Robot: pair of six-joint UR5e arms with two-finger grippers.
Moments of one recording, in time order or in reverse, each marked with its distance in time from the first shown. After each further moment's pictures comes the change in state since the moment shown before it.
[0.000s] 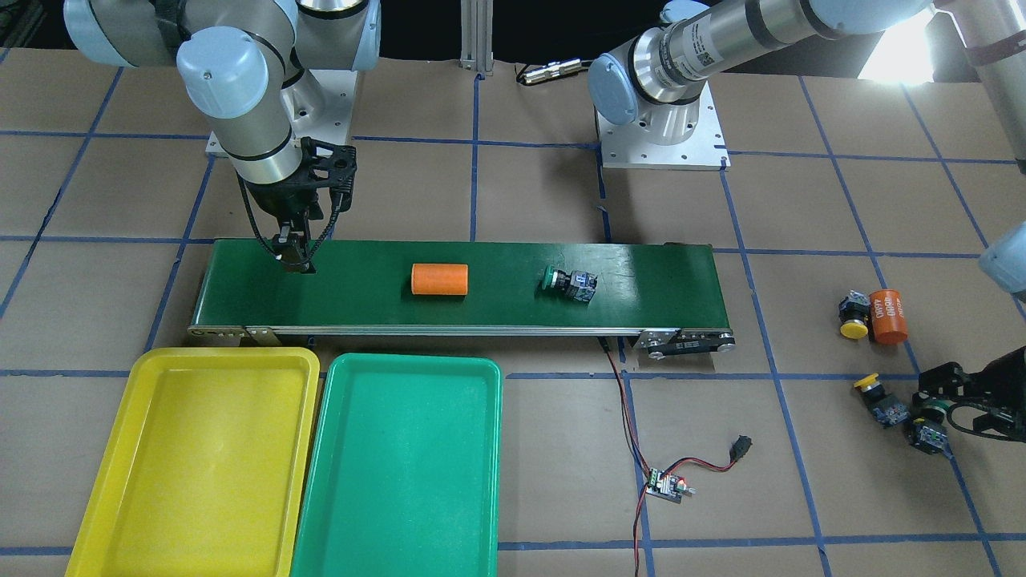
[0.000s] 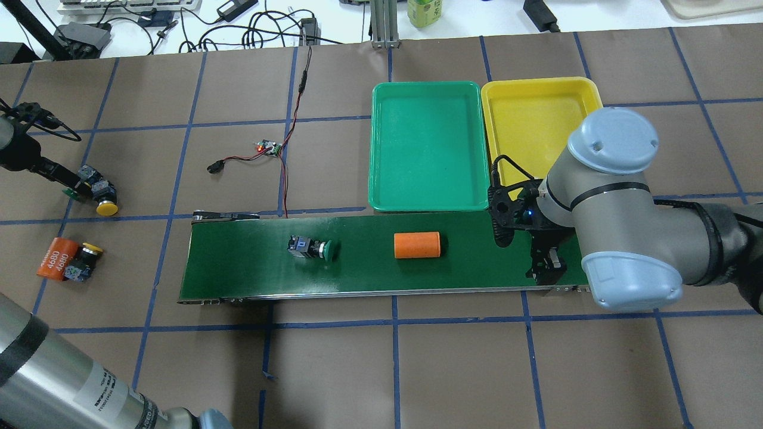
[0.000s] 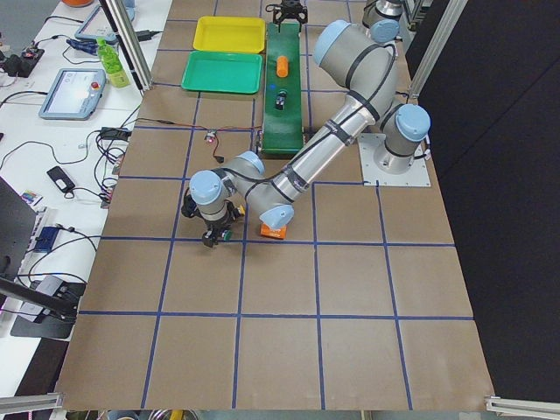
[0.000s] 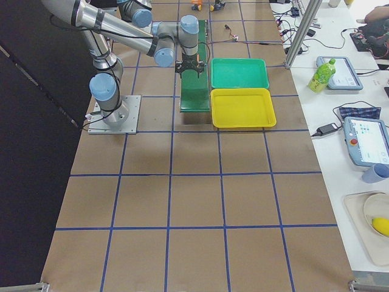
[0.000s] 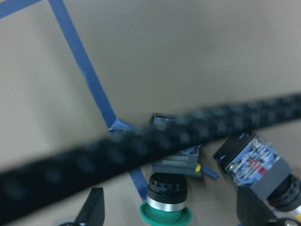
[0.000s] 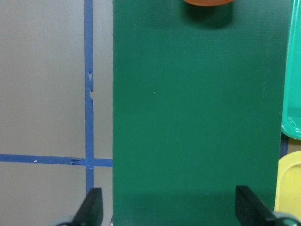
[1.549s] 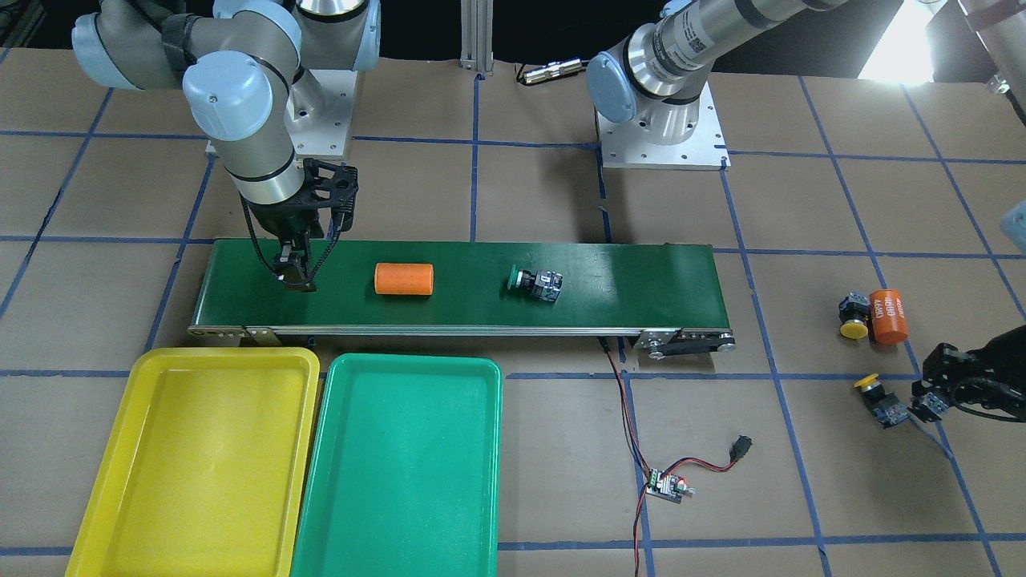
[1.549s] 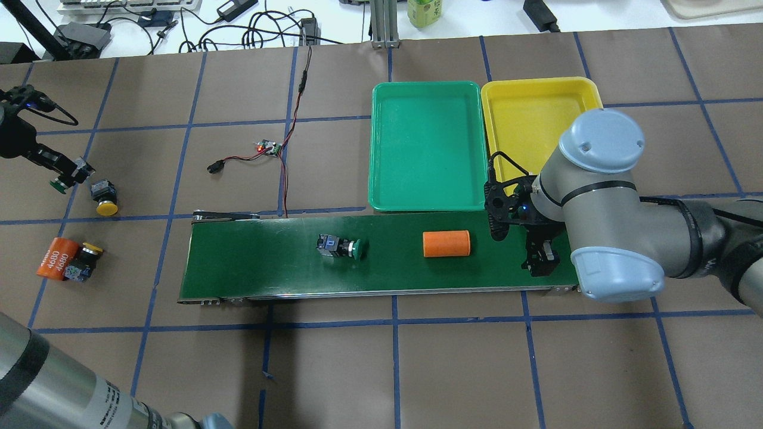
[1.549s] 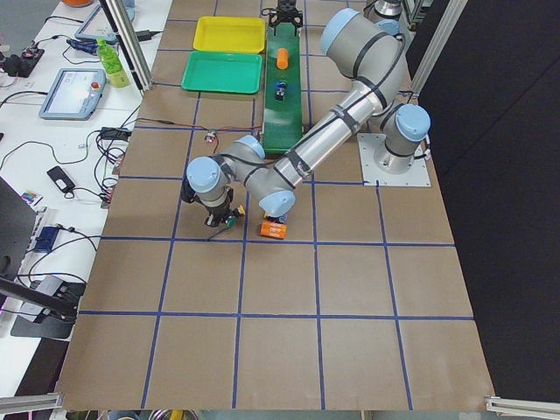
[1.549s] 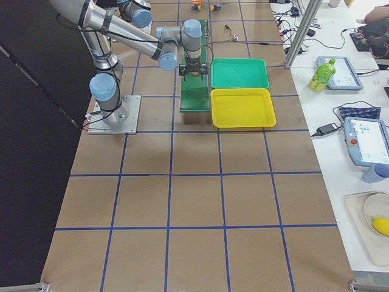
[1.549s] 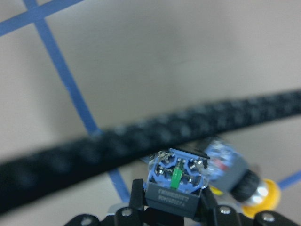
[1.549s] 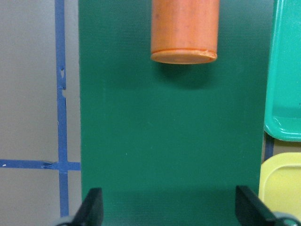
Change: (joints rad) left arm -0.060 0.160 -0.043 -0.217 -0.056 -0.072; right arm 0.001 0.060 0.001 -0.081 -0.006 0.002
